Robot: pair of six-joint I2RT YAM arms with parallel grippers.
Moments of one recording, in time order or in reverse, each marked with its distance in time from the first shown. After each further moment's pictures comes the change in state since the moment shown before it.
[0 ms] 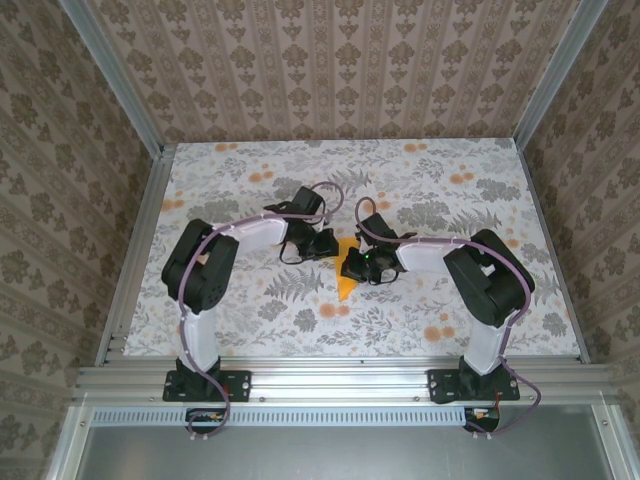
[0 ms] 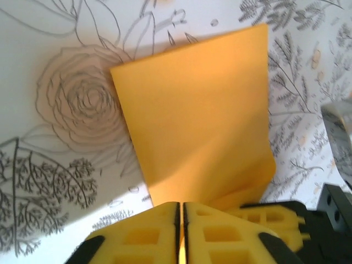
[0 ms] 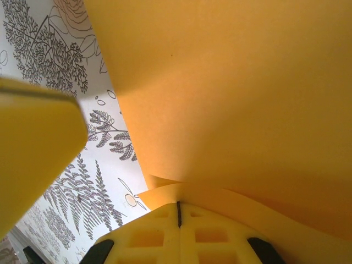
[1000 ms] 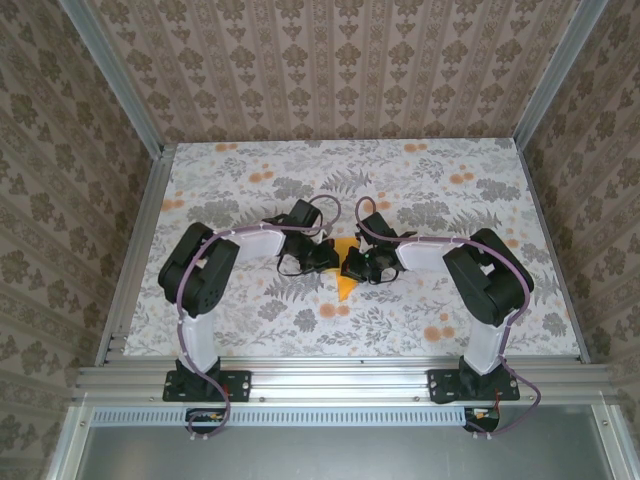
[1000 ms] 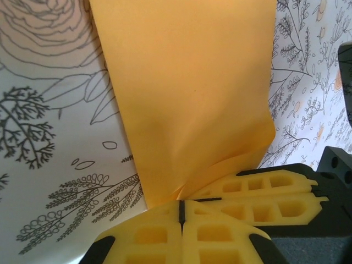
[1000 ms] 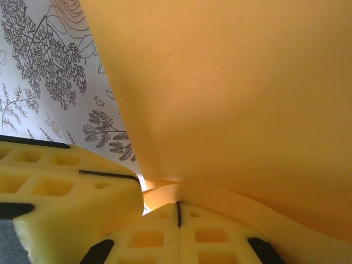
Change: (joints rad) left arm -0.014 -0.013 -0.118 0.121 0.113 -0.079; right arm -0.005 0.007 0.008 -0.010 -0.013 0.000
